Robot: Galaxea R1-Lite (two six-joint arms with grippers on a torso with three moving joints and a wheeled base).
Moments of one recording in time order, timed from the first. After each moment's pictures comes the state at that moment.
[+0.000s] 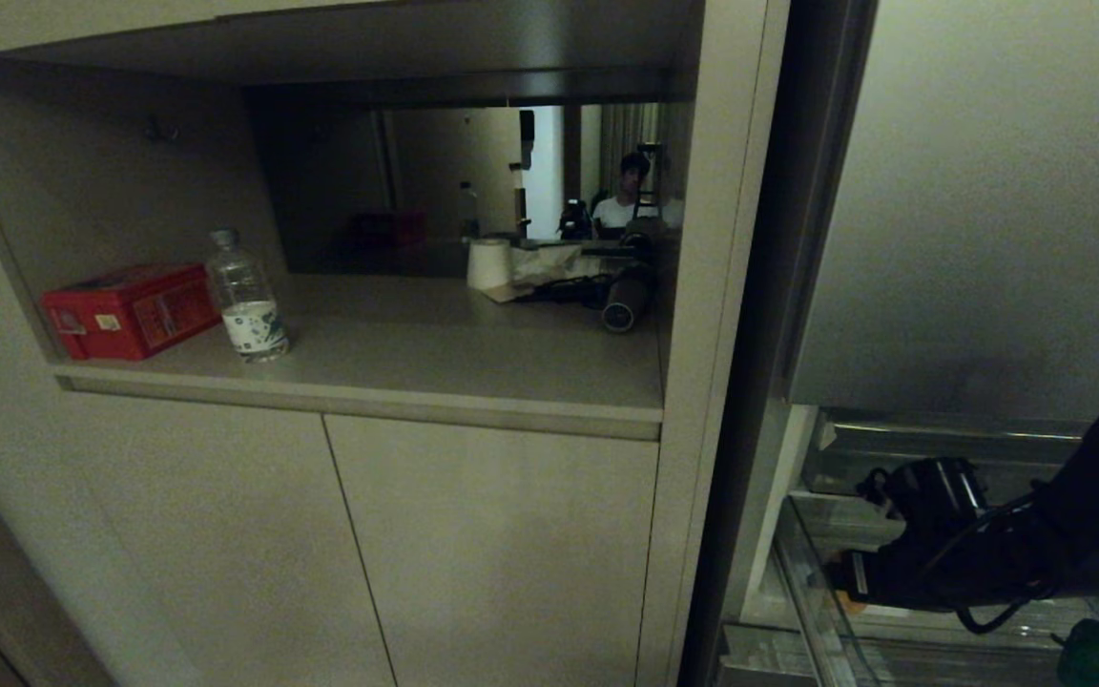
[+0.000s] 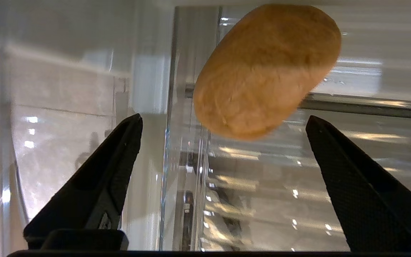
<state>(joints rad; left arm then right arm) 0.00 0.00 -0.04 0.10 0.01 0.00 -0.02 2.17 -0.70 -0.46 0.08 0.14</state>
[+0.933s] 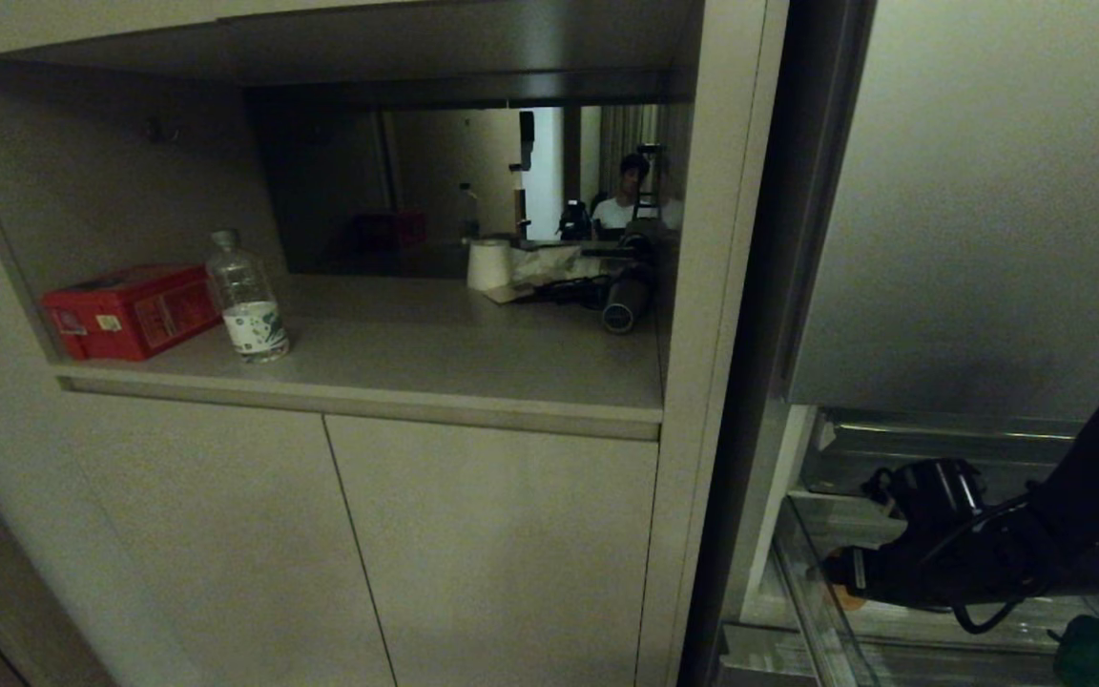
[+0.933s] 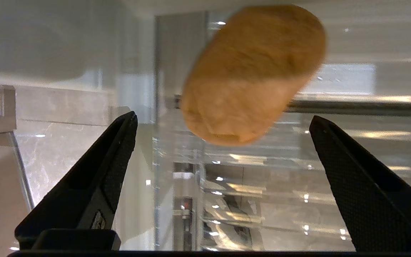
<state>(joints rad) 0.00 0.00 -0.04 0.10 0.01 0.00 -0.04 2.21 -0.71 -0.46 0.07 0.18</state>
